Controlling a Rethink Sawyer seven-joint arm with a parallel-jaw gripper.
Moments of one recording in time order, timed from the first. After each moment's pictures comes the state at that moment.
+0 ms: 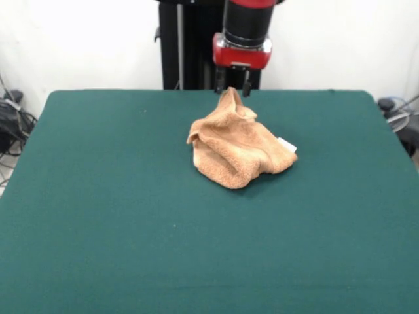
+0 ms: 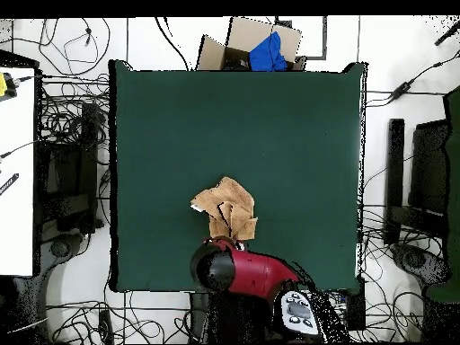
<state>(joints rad) -0.20 -0.68 -0.09 2.13 -0.10 0.15 1.57</state>
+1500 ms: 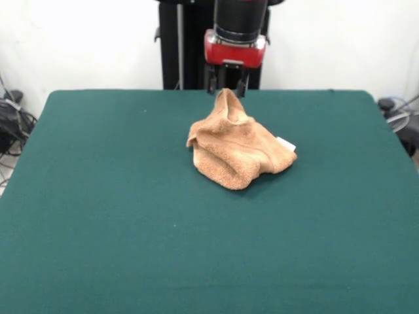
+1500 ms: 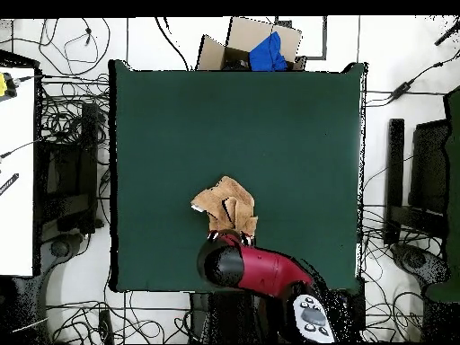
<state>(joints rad) -0.25 -0.72 -0.06 2.13 -0.10 0.15 1.57</state>
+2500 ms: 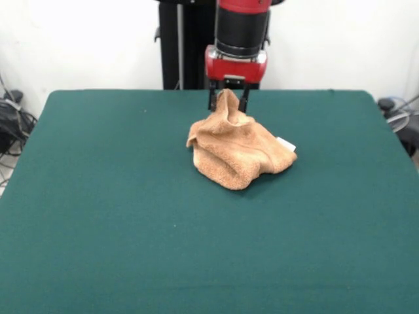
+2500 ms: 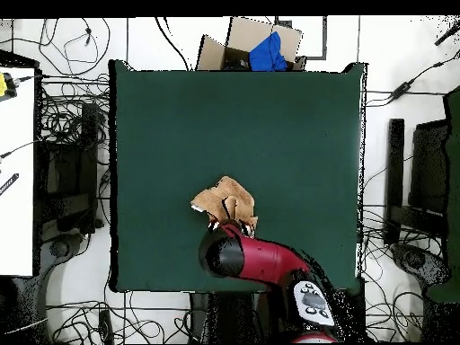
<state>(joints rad) -0.26 -0.67 -0.04 2.08 -0.09 0.08 1.57</state>
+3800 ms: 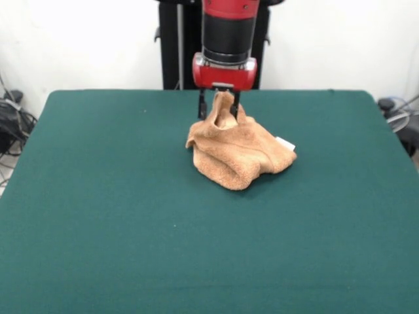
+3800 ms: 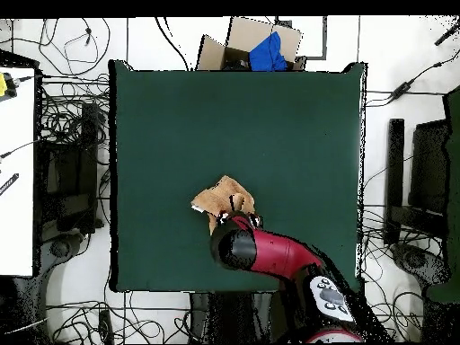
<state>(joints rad) -0.34 -0.67 0.01 2.05 -0.09 0.07 1.57</state>
